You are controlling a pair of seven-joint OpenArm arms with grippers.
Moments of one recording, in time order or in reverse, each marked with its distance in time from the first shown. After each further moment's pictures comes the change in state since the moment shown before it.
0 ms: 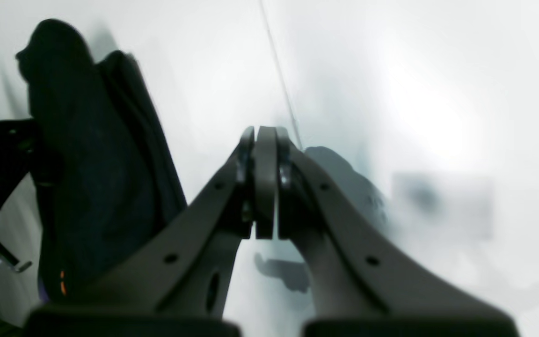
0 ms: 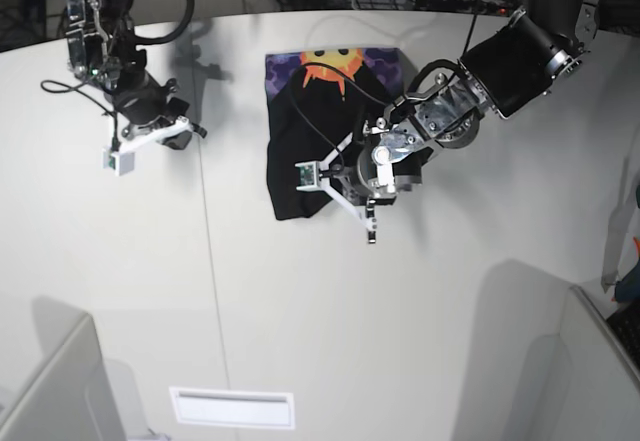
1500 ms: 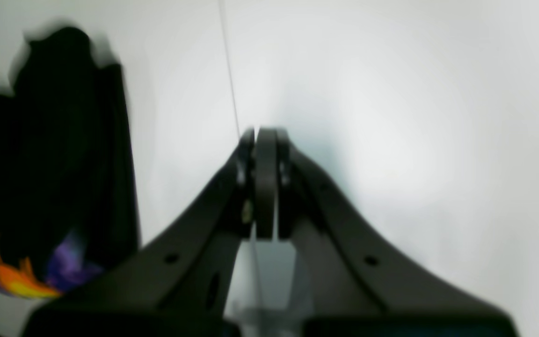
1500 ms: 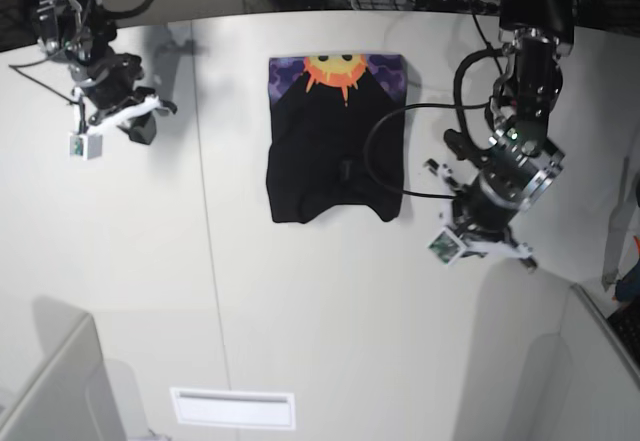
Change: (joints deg) left arm 24.5 0.5 -57.9 27.3 -0.8 -0.9 -7.3; right arm -12.3 7.6 5.0 5.9 -1.9 8.5 12.6
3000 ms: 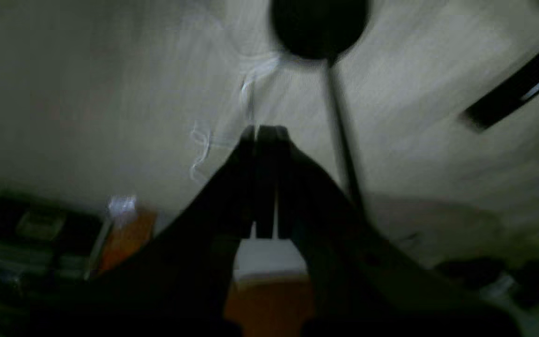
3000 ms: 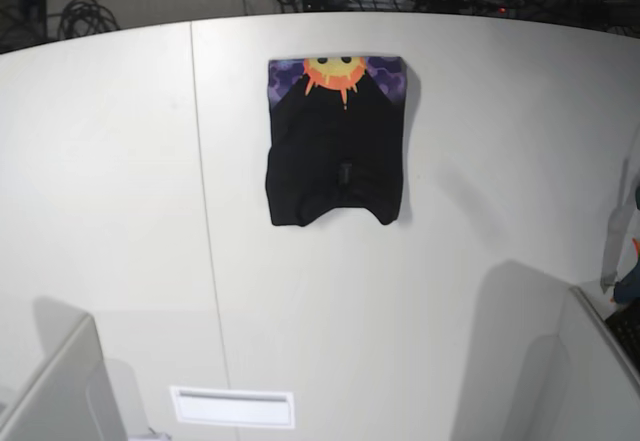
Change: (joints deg) left arm 19.2 6.4 -28.3 -114.1 43.7 10.7 -78.4; right arm 9.8 -22.5 -39.4 -109.7 -32.8 1.9 42.7
